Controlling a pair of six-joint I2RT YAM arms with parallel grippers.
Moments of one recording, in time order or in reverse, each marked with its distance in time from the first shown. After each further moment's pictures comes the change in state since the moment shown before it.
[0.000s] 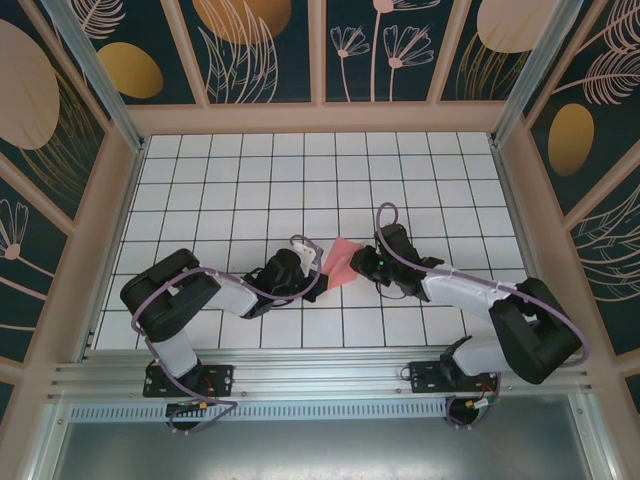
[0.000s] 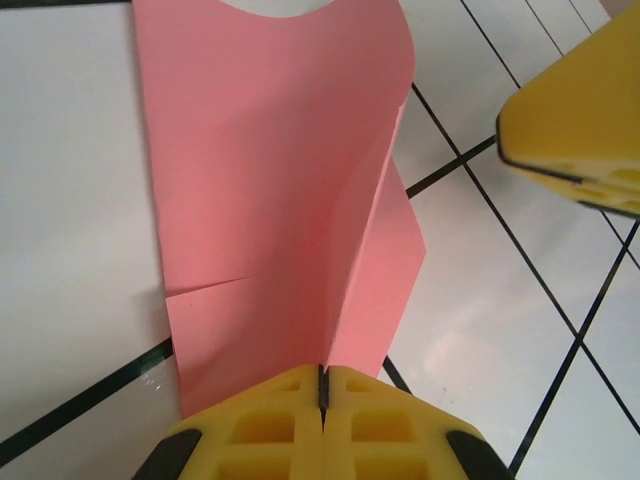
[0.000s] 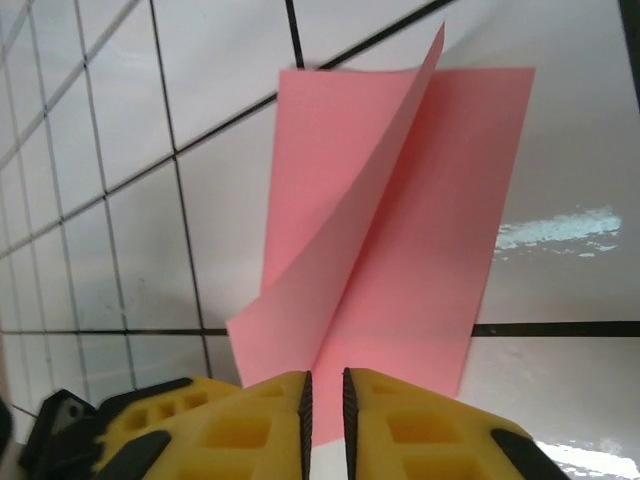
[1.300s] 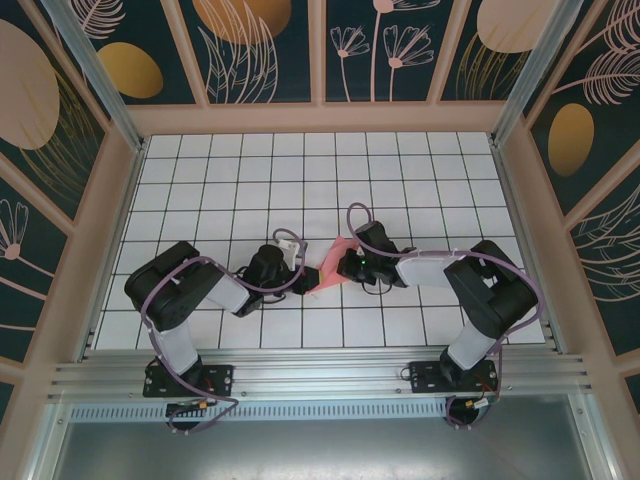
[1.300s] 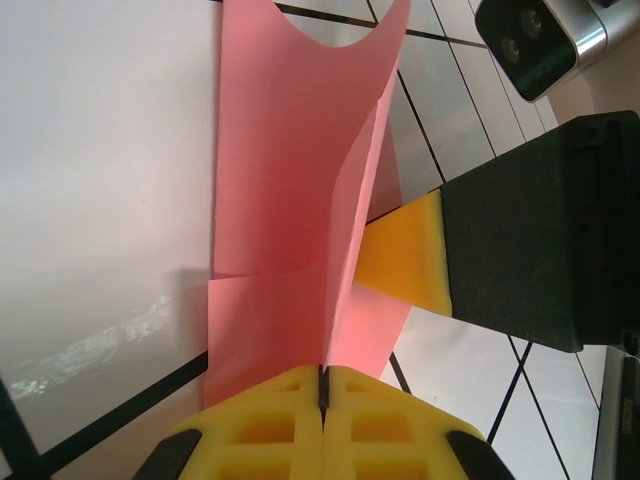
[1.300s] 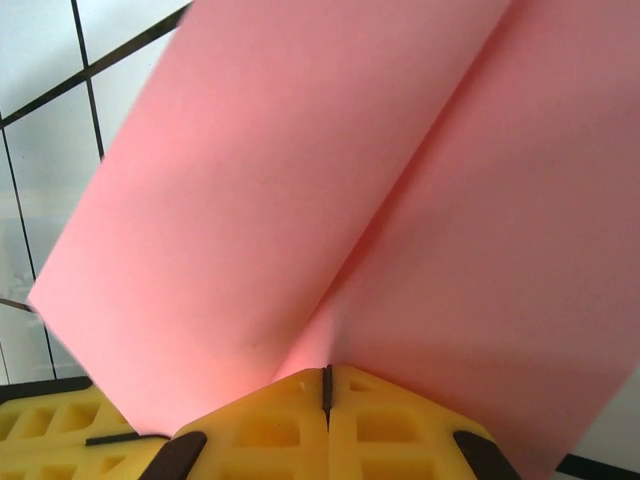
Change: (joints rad) left arm 0.132 0.058 -0.062 0.183 0.185 -0.165; right arm 0.028 0.288 0.118 0.060 -0.085 -0.095
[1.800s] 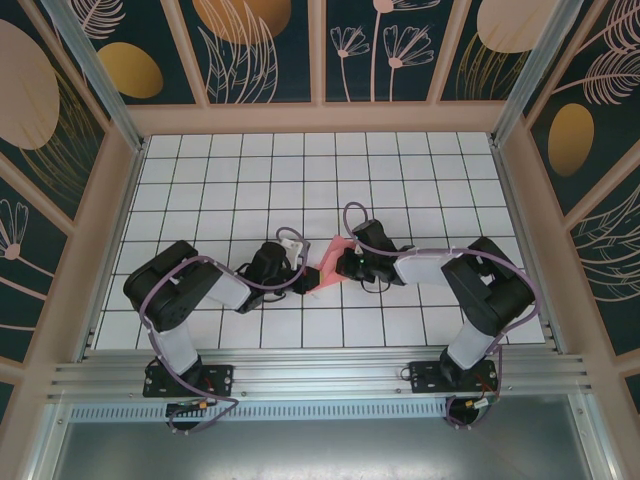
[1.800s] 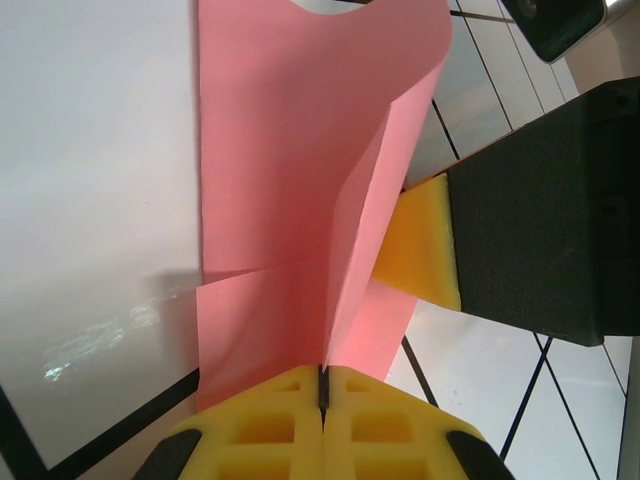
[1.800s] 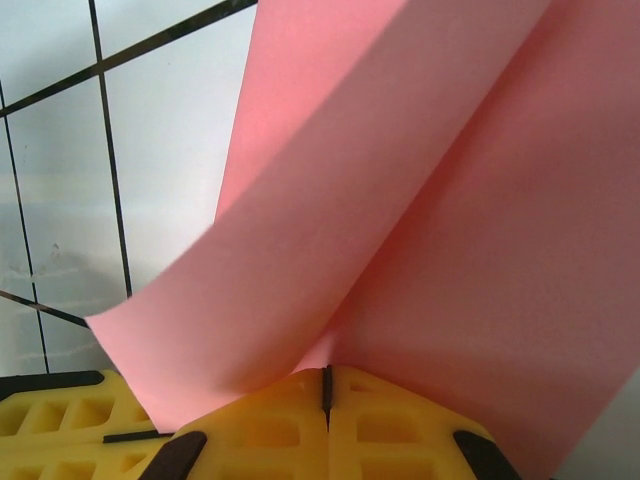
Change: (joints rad) left arm 0.002 -0.008 0.041 -0.104 0.007 0.068; right arm -0.001 0.023 0.023 -0.002 -0.008 -0.052
